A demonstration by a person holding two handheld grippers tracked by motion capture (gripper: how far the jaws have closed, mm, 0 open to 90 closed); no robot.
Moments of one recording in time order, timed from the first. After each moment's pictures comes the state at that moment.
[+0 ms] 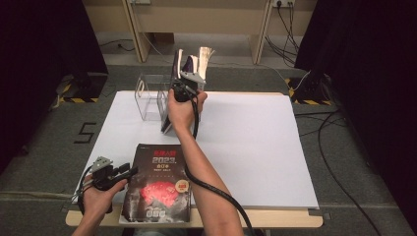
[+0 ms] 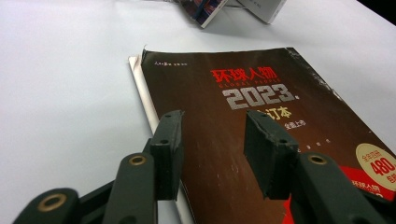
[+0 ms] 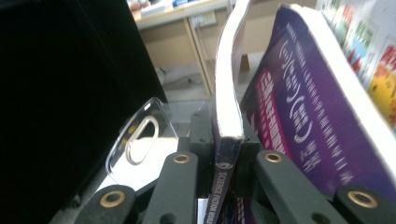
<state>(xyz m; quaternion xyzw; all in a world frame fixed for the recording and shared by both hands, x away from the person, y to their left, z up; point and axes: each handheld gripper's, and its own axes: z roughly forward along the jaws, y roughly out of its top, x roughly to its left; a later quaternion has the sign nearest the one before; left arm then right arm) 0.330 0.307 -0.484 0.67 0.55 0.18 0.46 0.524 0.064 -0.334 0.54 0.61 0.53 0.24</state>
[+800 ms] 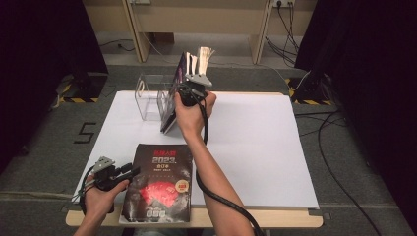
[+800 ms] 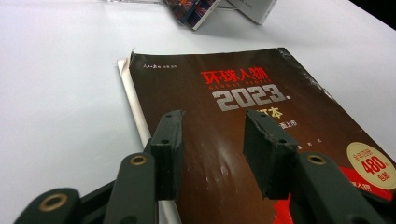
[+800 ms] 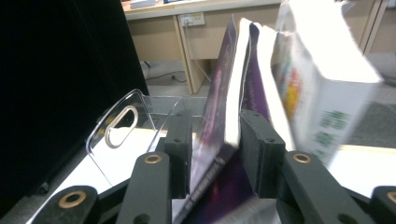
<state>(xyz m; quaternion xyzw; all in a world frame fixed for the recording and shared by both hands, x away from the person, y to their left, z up) 0.329 0.301 -0.483 0.68 0.54 0.18 0.47 0.497 0.039 -0.319 0.52 0.63 0.50 0.28</state>
